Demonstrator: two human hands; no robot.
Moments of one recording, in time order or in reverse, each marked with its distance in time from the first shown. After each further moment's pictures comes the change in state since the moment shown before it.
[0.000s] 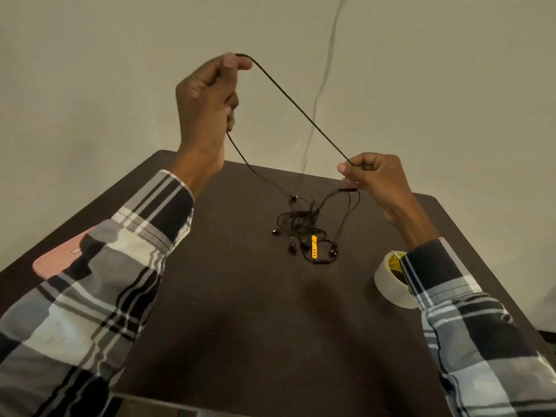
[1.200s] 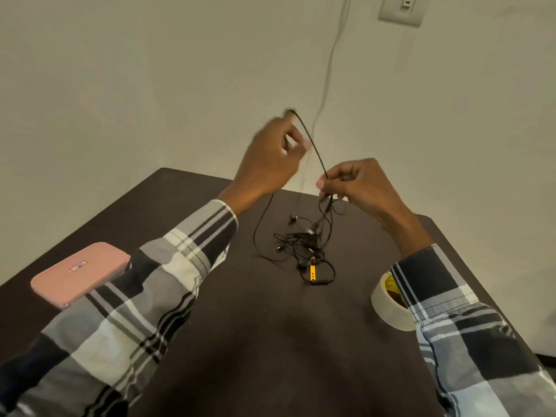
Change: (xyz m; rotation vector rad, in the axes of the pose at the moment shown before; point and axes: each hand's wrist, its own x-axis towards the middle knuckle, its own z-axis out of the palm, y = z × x) left_hand -0.010 -0.022 0.047 0.692 -0.364 0.191; right_hand 0.000 -0.046 0.009 -0.118 -0.183 -0.070
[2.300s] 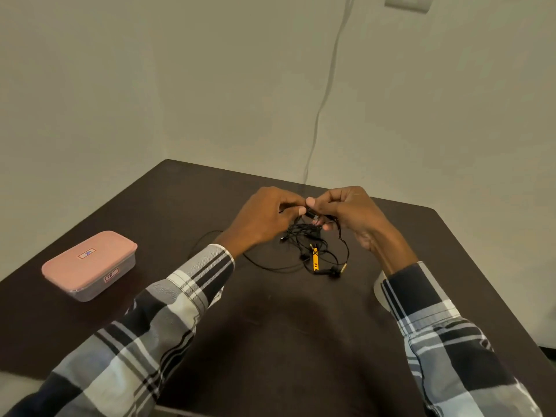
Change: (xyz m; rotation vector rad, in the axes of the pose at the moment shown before) left_hand -0.068 -0.044 0.025 0.017 -0.330 -0.081; right_hand -0.018 0.032 0.034 0.254 -0.111 0.255
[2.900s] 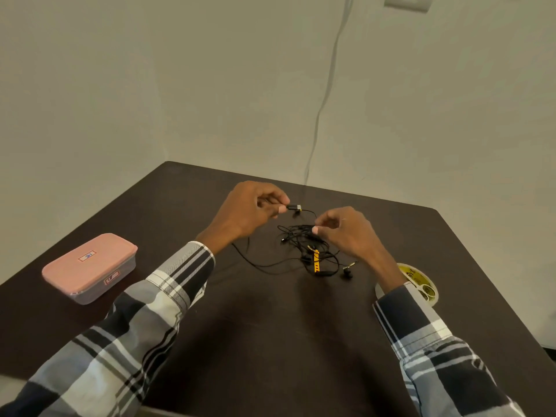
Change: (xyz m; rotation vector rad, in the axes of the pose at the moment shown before) left_hand -0.005 -0.019 -0.020 -0.101 0.065 -0.107; right_hand 0.006 0.042 0.003 -0.699 0.123 -0.028
